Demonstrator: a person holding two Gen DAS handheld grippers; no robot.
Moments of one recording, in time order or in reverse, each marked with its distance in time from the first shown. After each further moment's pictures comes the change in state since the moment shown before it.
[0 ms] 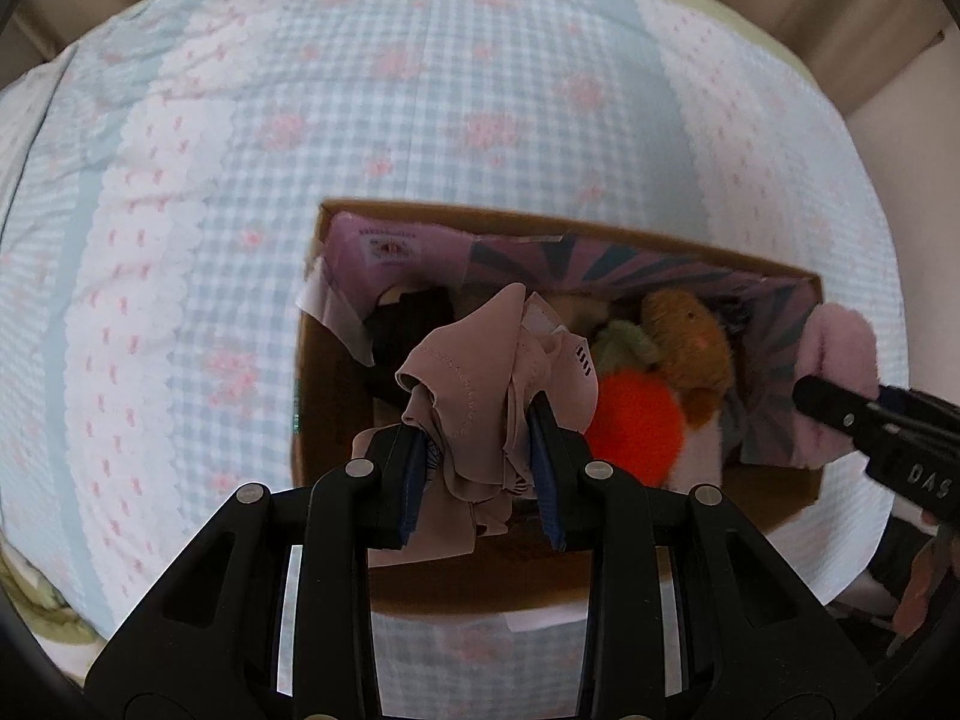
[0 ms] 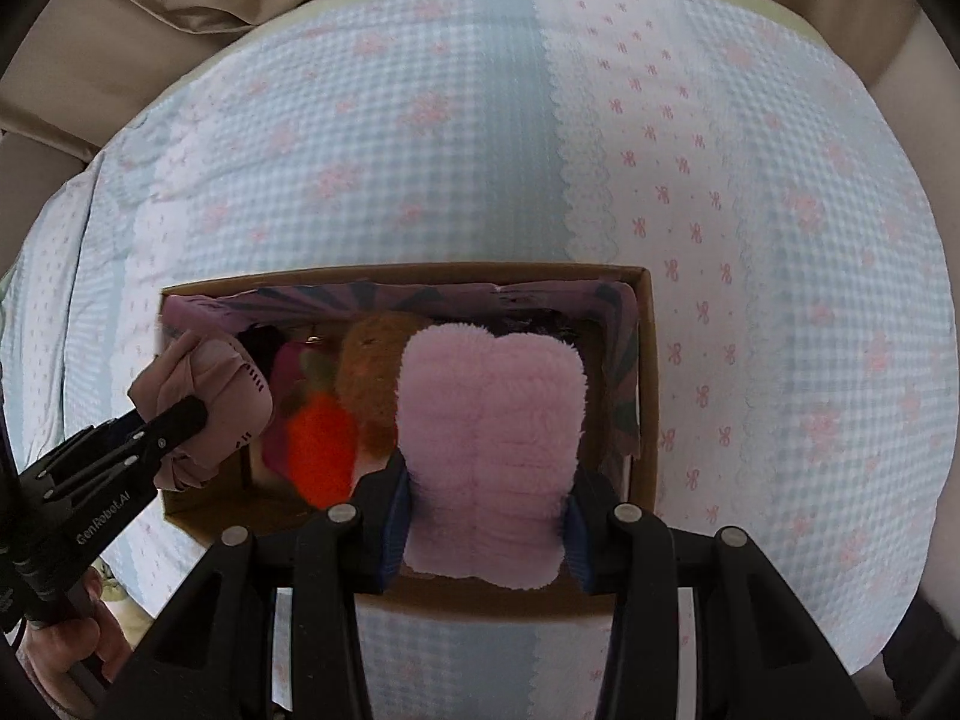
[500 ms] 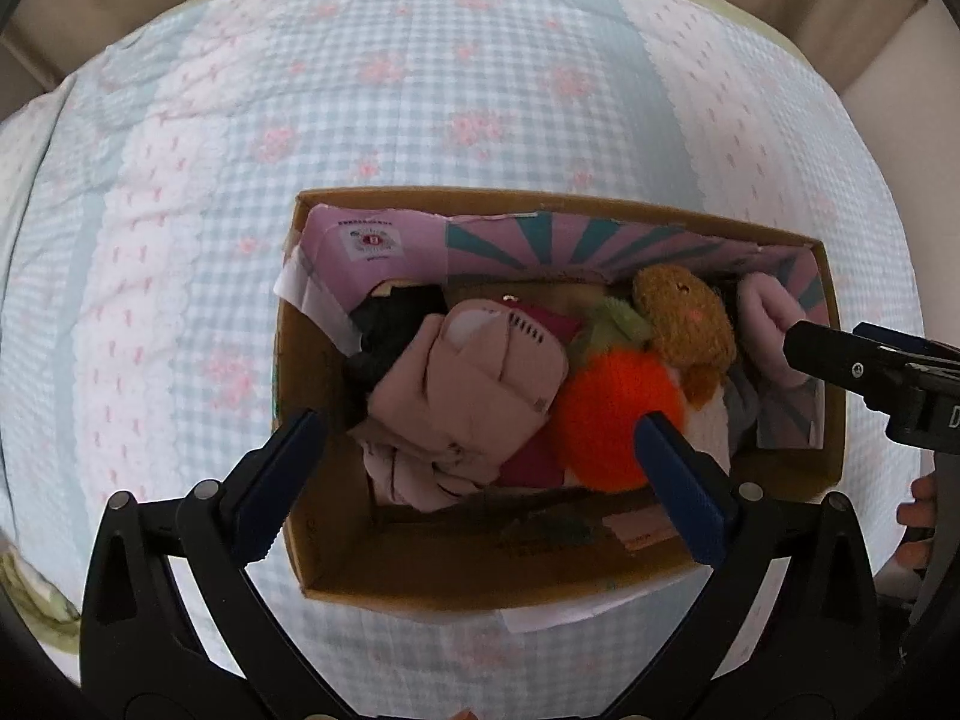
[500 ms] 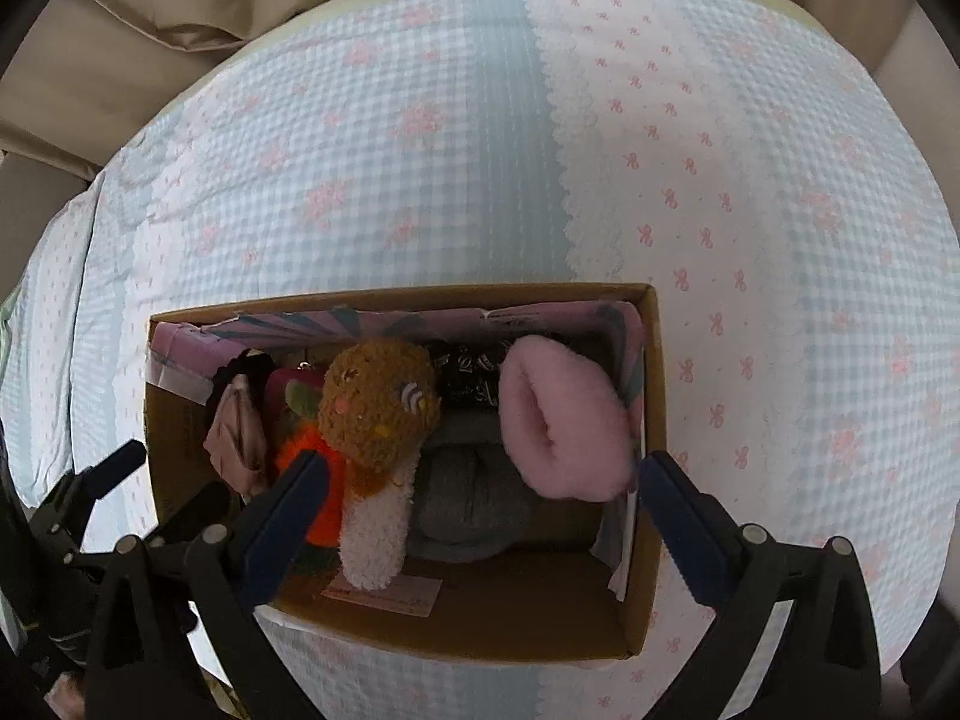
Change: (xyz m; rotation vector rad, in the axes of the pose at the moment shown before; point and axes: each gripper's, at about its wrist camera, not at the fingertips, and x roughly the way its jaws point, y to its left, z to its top) left arm -0.003 -0.015 -0.014 0.055 -0.042 0.038; right arm 0.011 -0.011 0.008 0.022 -0.025 0.042
